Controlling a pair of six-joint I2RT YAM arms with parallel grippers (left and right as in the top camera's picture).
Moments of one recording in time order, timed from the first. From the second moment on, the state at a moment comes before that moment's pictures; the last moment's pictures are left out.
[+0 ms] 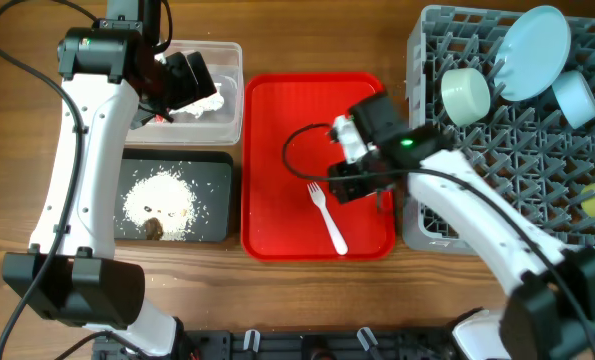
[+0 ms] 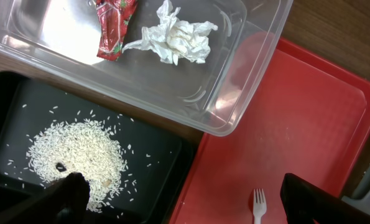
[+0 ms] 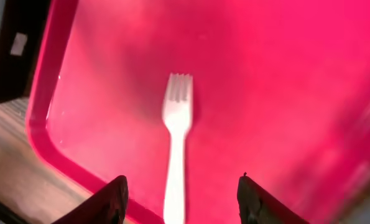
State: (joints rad) left arm -0.09 1.76 1.85 -1.31 0.02 -0.48; right arm 0.52 1.62 1.17 -0.84 -0.22 0.11
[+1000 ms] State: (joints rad) left arm -0.09 1.76 1.85 -1.31 0.02 -0.48; right arm 0.63 1.90 1.17 -0.73 -0.01 0.30
